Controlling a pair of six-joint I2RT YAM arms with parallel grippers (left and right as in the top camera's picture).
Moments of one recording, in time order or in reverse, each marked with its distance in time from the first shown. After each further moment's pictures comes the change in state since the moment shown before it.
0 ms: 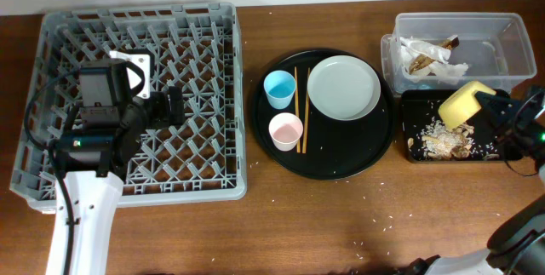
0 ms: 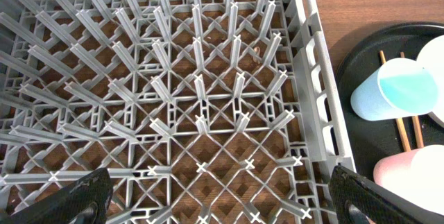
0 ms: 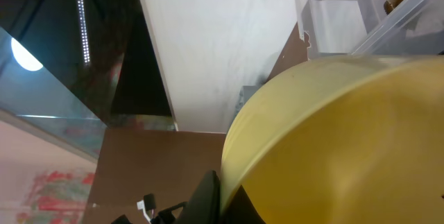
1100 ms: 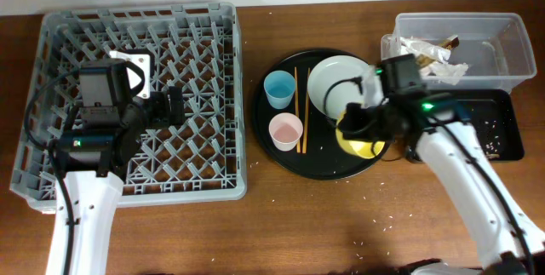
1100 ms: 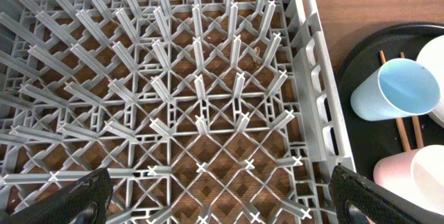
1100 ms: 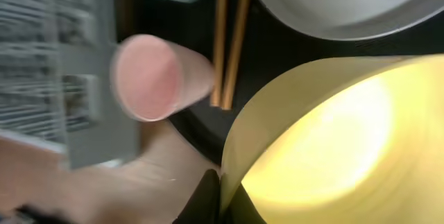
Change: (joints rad) left arm 0.000 0.000 0.000 0.000 0.000 0.000; right arm 1.083 -0.259 0.200 -0.769 1.209 -0.300
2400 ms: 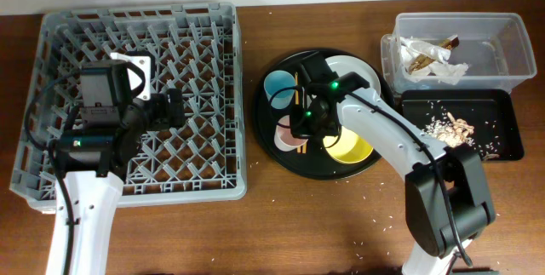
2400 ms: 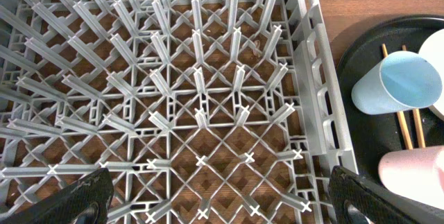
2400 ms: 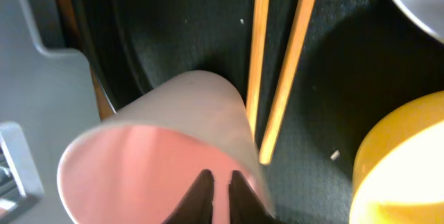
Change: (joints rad) left arm 0.000 0.000 0.000 -0.021 0.001 0.000; right arm 0.222 0.422 0.198 0.046 0.095 0.165
